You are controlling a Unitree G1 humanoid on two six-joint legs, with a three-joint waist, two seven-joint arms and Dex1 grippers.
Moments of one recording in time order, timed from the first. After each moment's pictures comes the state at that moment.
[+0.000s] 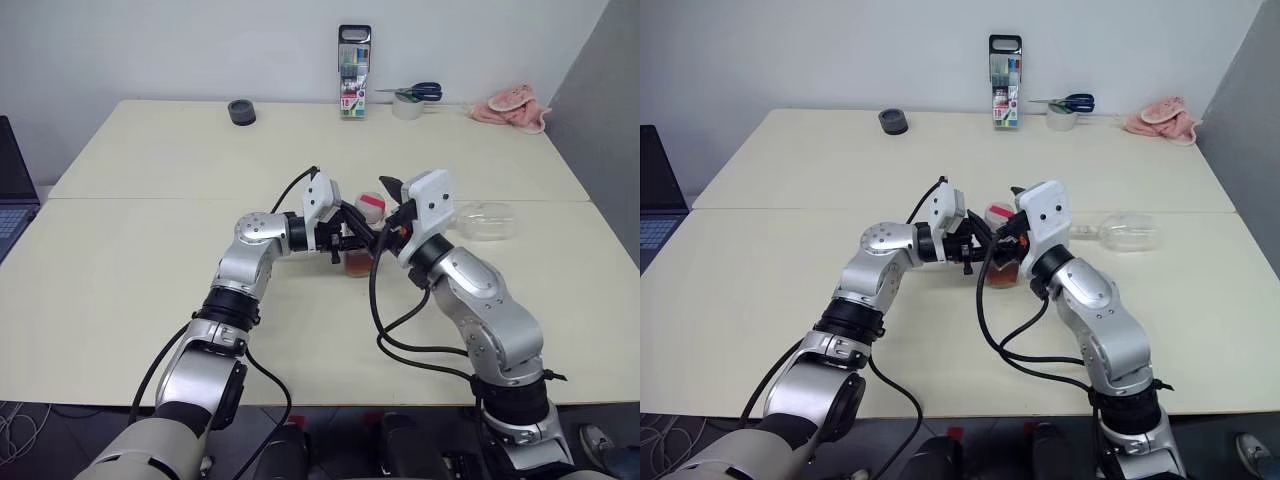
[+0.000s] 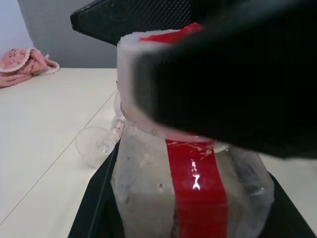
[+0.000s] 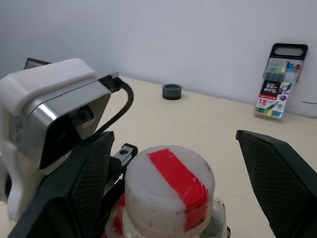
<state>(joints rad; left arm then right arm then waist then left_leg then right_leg) -0.84 0.25 -0.11 0.52 -0.25 0.05 -1.18 -0.45 -0.11 0.15 -0.48 0.20 0.62 0.21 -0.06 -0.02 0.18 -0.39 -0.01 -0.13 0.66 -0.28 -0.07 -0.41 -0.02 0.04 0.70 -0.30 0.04</state>
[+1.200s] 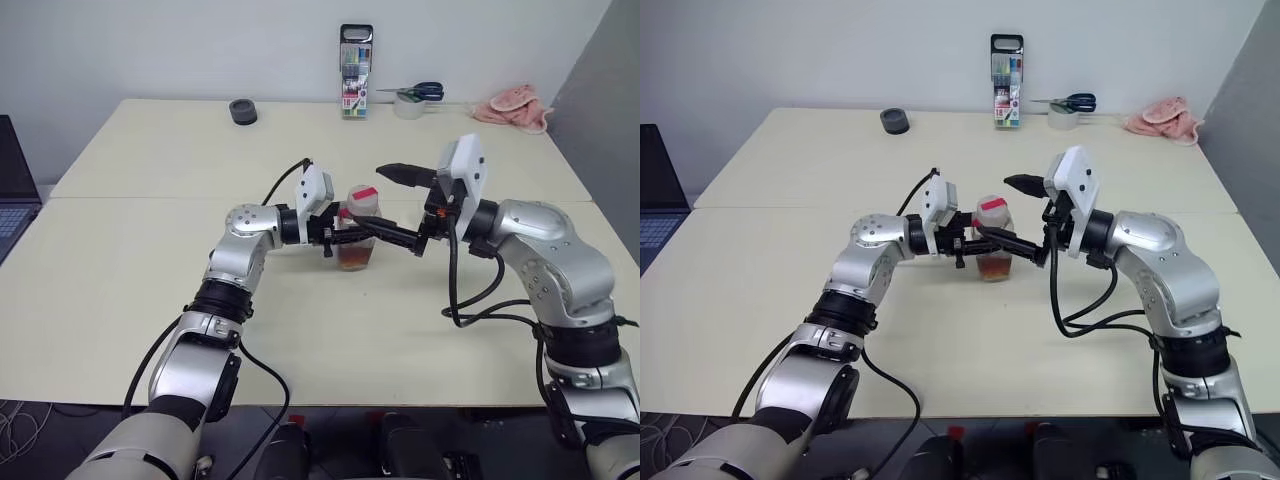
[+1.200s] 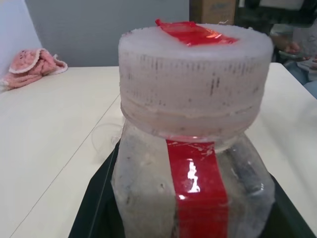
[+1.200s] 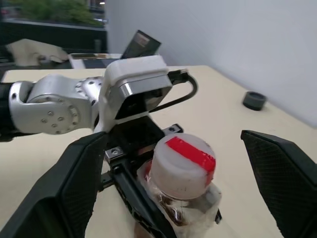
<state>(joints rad) -0.87 0.28 -0.10 0.57 -0.26 0.04 -1.20 -0.58 -0.47 0.02 -0.42 0.46 0.63 0.70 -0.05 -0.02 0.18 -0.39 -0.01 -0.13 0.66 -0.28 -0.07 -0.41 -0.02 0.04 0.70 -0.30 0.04</state>
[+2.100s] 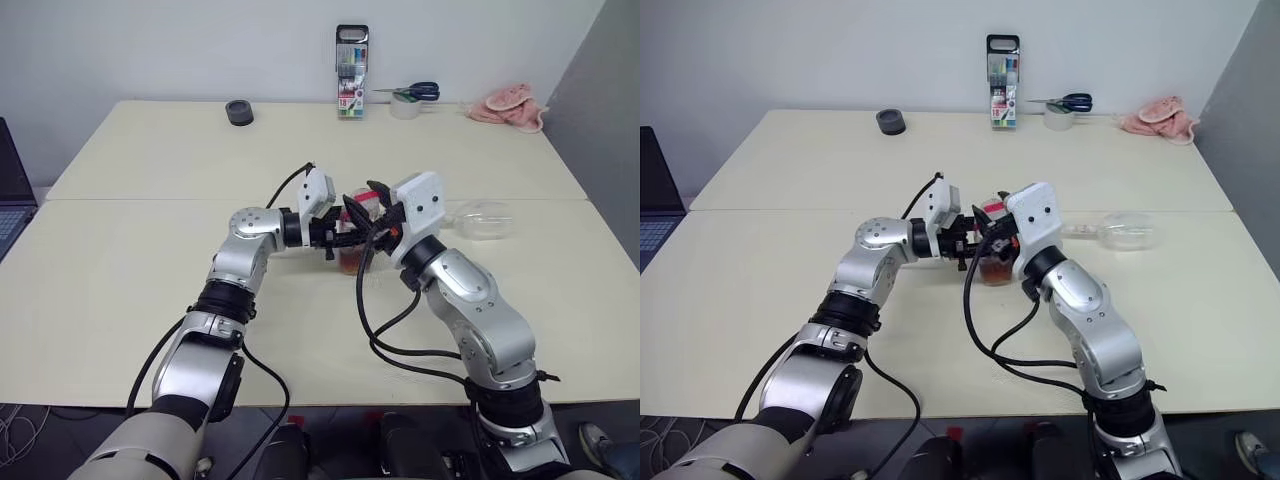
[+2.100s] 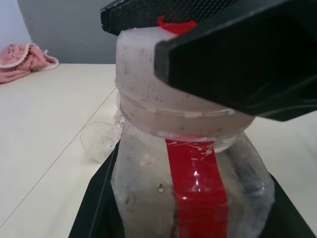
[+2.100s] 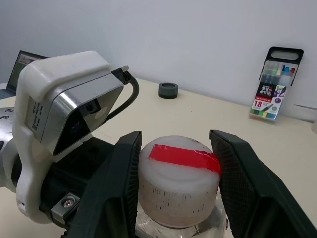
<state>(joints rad) -0.88 0.27 -0.10 0.59 -0.25 0.03 -1.23 -0.46 -0.12 0.21 -0.49 0.15 0.63 0.20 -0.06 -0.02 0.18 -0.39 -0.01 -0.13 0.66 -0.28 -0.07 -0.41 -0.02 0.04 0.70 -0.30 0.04</state>
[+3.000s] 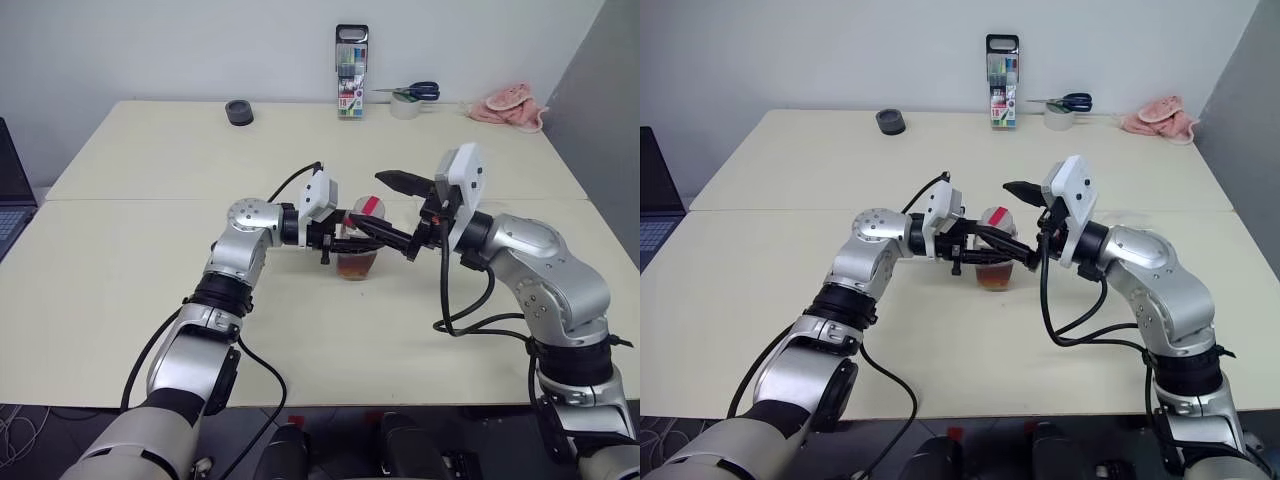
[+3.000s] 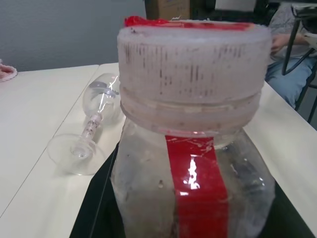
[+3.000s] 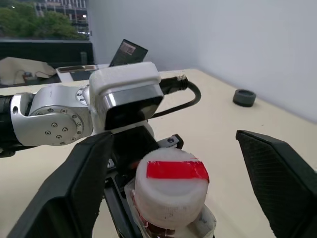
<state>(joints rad) -0.91 0.30 -0.15 0.60 -0.26 -0.01 -1.36 -0.58 -0.45 0.05 -0.43 0.46 0.63 0.65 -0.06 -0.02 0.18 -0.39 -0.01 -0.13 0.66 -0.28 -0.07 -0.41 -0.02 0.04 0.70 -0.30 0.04</state>
